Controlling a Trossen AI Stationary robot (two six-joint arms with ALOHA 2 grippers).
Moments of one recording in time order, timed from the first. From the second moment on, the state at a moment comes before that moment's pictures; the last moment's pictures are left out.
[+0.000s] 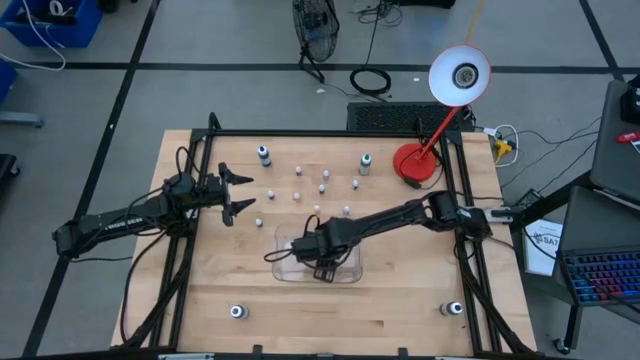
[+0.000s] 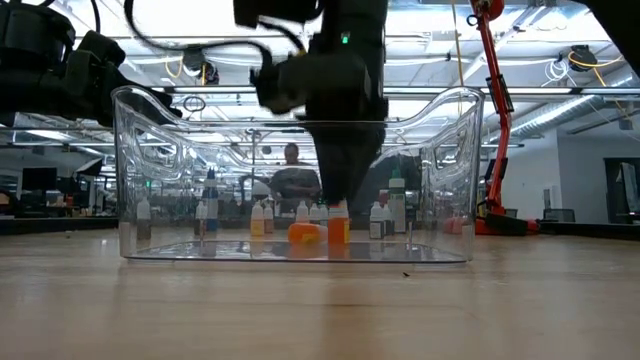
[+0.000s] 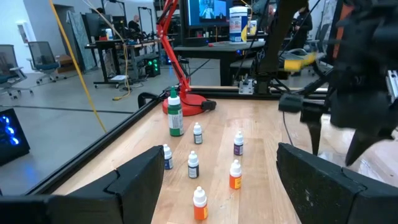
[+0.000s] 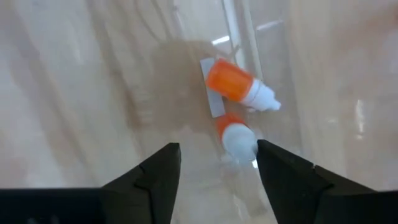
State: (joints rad) left arm 0.41 0.29 0.01 0.26 0.23 0.04; right arm 0.20 2.24 1.89 -1.13 0.07 0.49
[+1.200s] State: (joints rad) left arm 0.41 0.29 0.01 0.26 0.23 0.04; right arm -0.31 1.93 1.48 -0.94 0.10 0.41
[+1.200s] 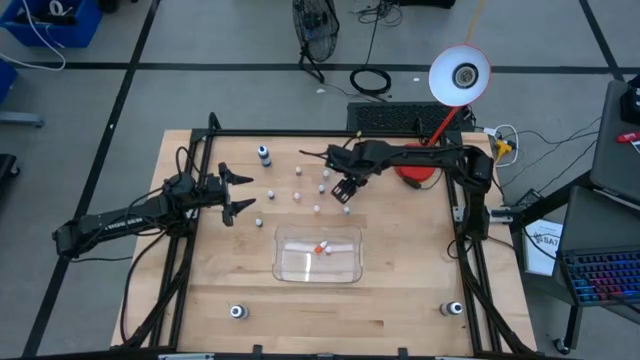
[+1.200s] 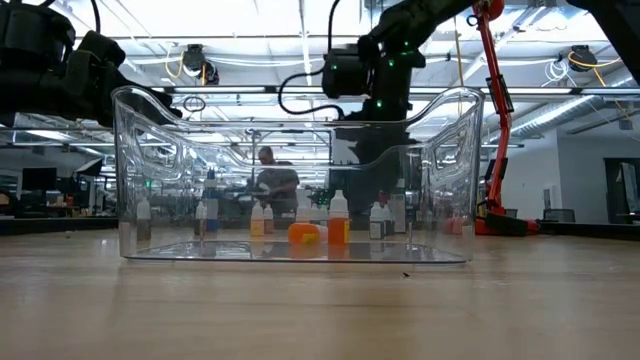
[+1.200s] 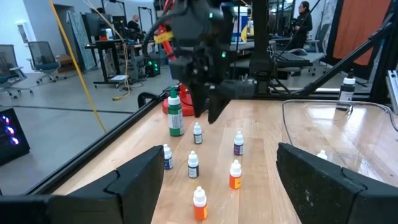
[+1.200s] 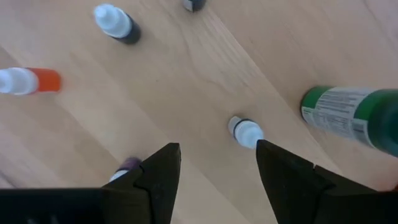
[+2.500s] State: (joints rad) left arm 0.41 0.29 0.01 0.26 0.23 0.04; right arm -0.30 1.92 1.38 -0.80 0.06 0.22
